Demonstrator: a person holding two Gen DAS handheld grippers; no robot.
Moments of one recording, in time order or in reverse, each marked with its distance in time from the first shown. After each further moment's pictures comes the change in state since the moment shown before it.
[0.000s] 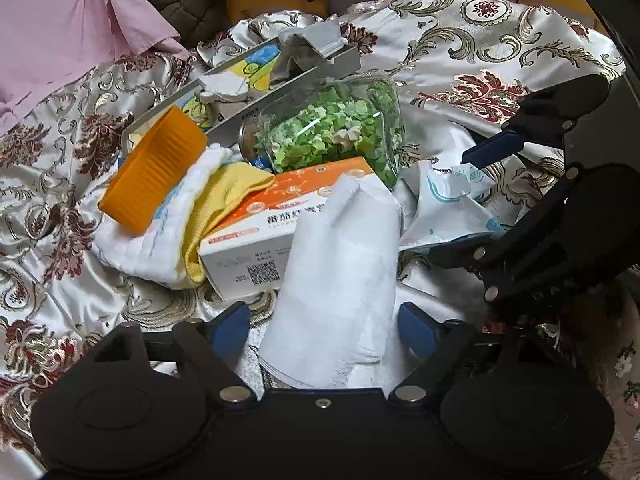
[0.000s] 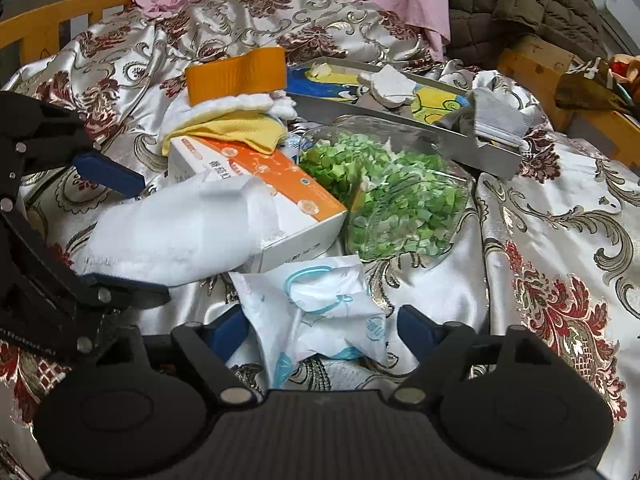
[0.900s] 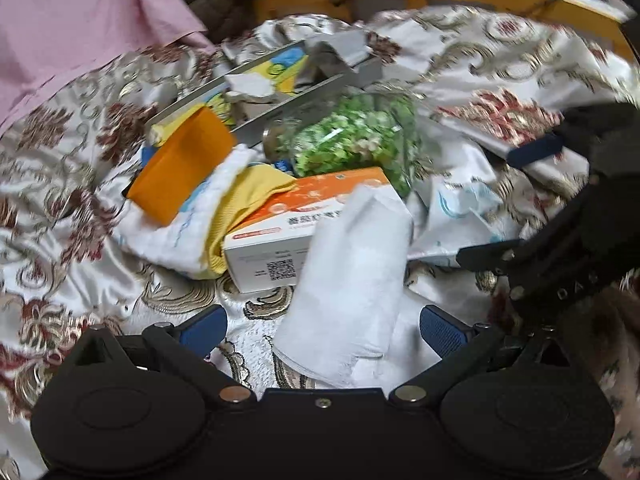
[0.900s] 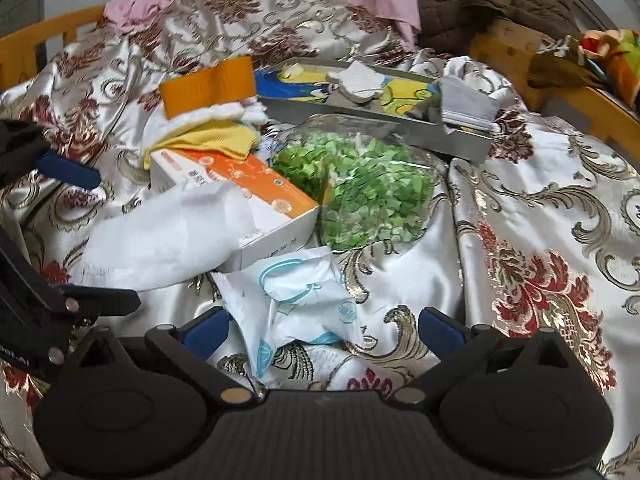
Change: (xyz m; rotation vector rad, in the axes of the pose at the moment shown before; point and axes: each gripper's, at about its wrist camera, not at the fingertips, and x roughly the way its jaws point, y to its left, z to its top) left arm -0.014 0.000 0.000 -0.054 0.008 0.034; right arm -0.011 -0.008 -0.002 0.071 0.029 -0.019
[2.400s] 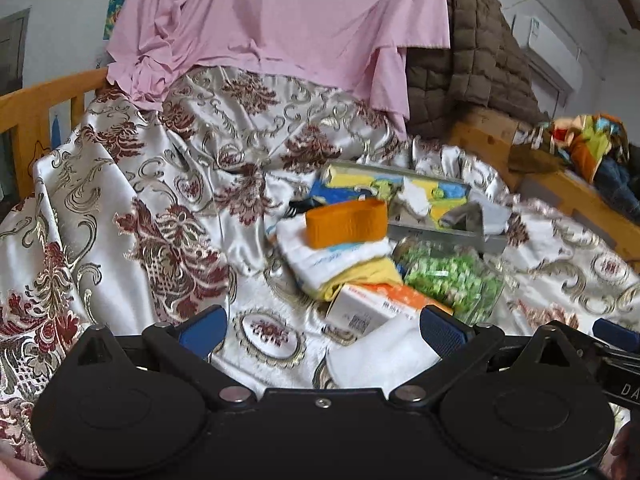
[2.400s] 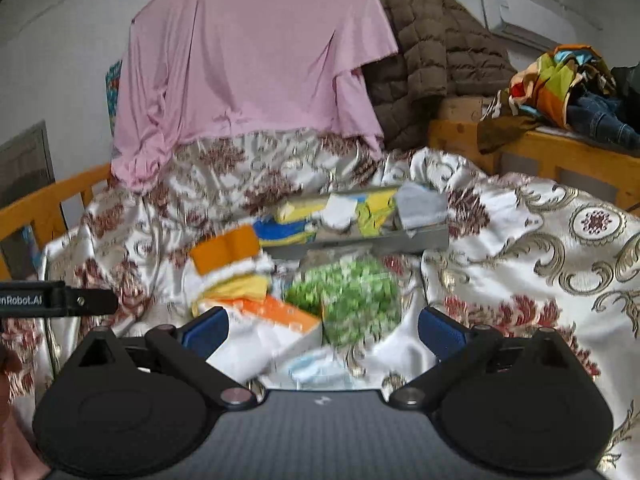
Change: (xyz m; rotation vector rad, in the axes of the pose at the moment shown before) left arm -0.111 0.008 -0.024 -0.709 -0.257 0.278; right arm -0.095 -0.029 -0.015 0.229 -0.360 0.068
